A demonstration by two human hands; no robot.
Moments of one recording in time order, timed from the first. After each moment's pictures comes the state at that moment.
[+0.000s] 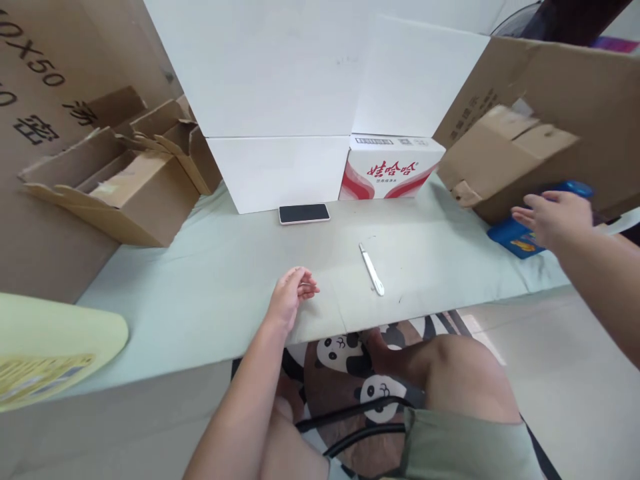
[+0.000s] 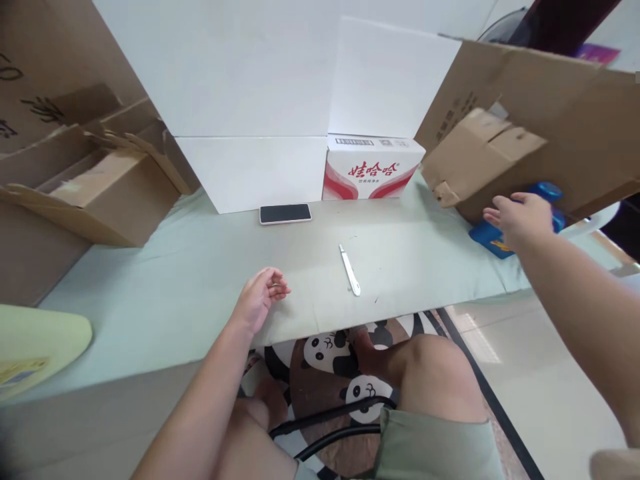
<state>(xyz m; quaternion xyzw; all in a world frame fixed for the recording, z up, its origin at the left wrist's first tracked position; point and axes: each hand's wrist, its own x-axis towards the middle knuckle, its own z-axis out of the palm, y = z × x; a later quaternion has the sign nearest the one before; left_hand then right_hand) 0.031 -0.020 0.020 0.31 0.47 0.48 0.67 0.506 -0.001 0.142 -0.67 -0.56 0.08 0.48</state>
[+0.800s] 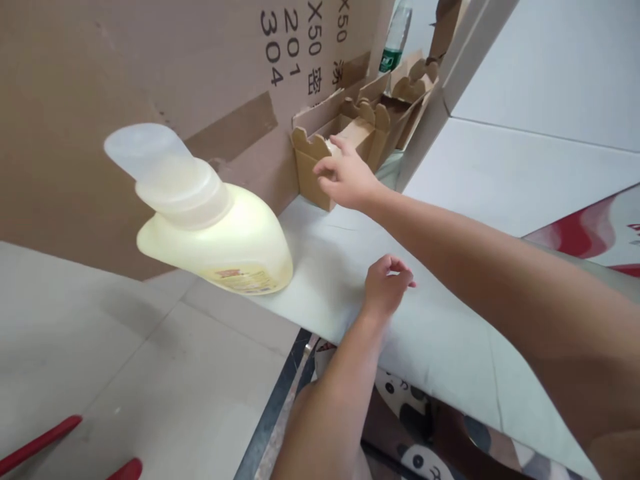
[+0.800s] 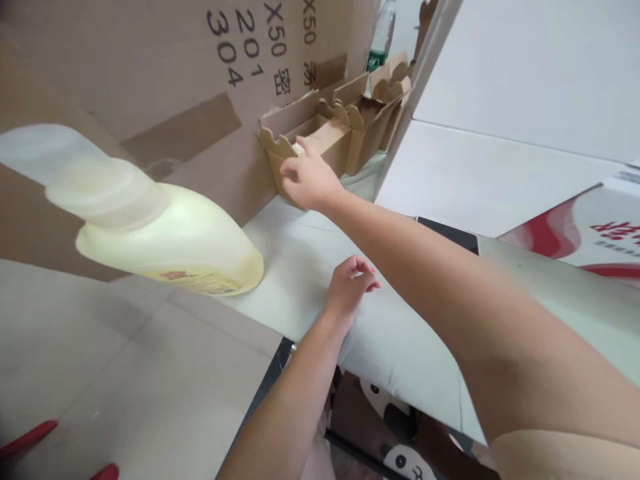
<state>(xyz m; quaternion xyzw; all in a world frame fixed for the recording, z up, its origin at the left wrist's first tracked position) -0.069 -0.002 0.011 0.22 0.52 0.59 0.57 -0.143 0.151 0.081 -0.26 -0.91 0.20 0.25</state>
